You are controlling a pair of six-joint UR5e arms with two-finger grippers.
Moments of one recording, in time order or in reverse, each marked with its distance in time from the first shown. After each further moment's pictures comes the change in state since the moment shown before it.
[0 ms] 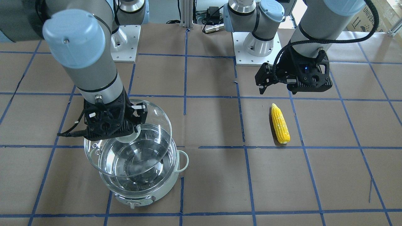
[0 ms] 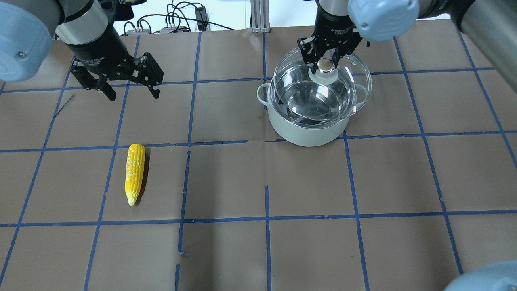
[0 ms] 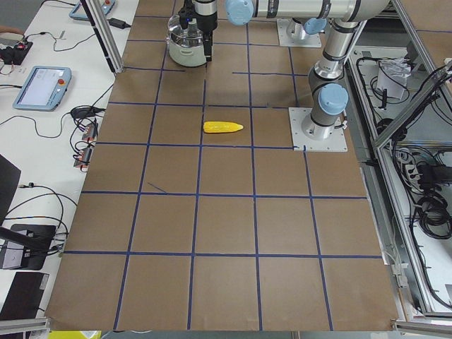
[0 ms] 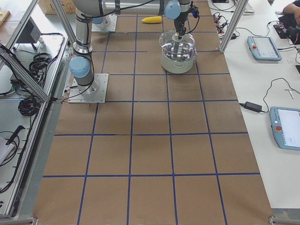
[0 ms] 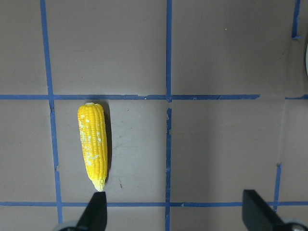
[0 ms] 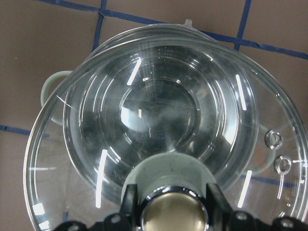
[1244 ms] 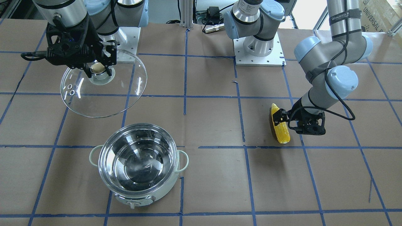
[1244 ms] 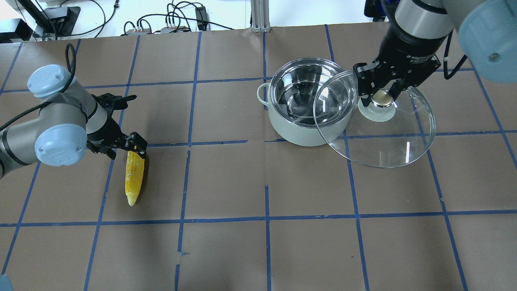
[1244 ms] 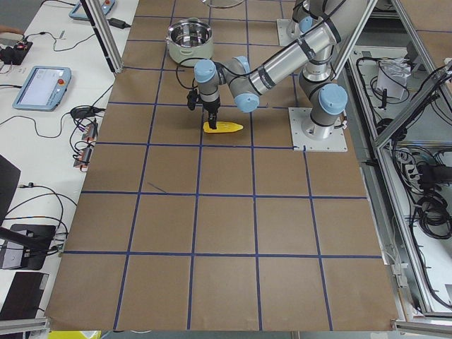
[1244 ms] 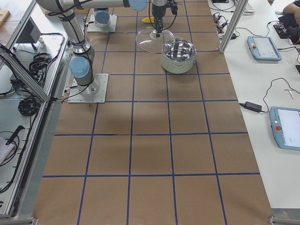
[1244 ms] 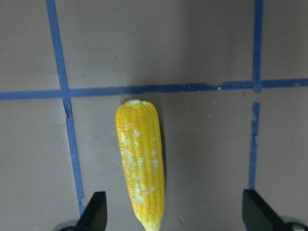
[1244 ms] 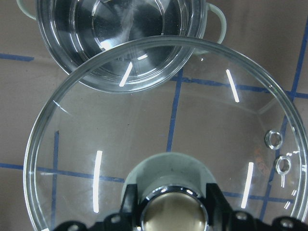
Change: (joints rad) left arm 0.278 -0.176 -0.499 0.582 -0.025 0.337; right arm -0.117 -0.341 0.254 0.129 0.009 -0.038
